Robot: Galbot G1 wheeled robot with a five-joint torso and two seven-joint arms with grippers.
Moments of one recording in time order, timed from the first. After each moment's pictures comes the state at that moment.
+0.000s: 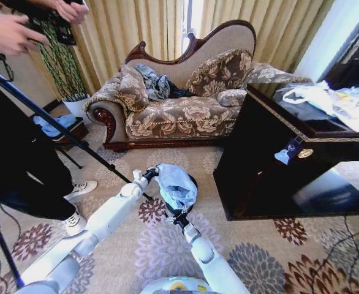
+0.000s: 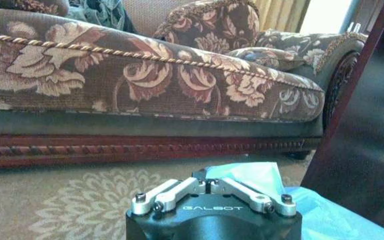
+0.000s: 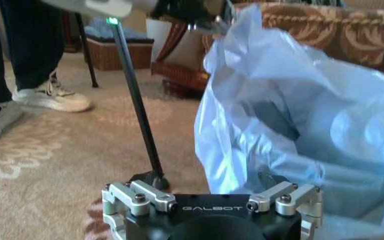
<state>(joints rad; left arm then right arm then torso) 0.53 -1.08 0.17 -1.10 -0.85 -0.08 0.18 -1.11 1.47 0.02 1.30 -0.14 0.14 -0.05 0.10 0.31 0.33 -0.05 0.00</state>
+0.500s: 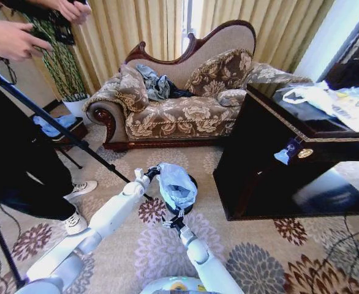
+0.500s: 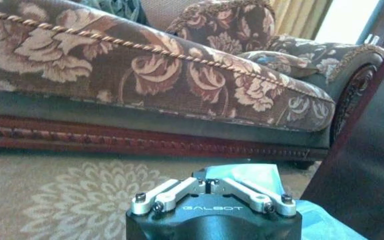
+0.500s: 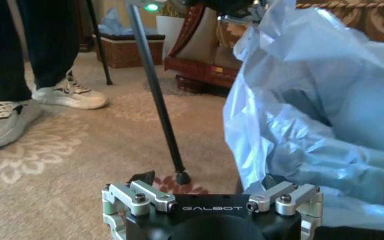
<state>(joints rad) 0.51 -1.12 0.16 -1.06 -0.92 -0.05 0.14 -1.10 1.52 0.00 1.23 -0.16 0.16 -0.07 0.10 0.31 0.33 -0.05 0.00</state>
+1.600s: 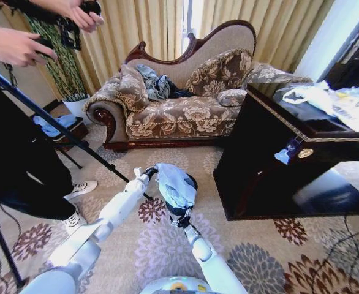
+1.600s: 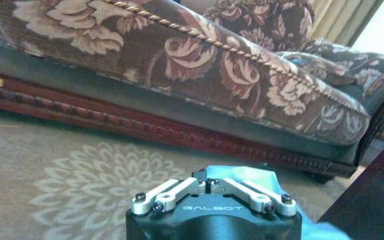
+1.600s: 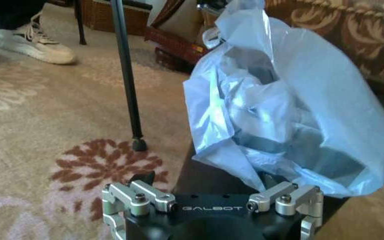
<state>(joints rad) 0.39 -1.24 0.13 -0.78 -1.00 -0.04 0.21 -1.07 1.50 0.09 1.16 -0.33 0.18 -0.01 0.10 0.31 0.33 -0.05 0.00</state>
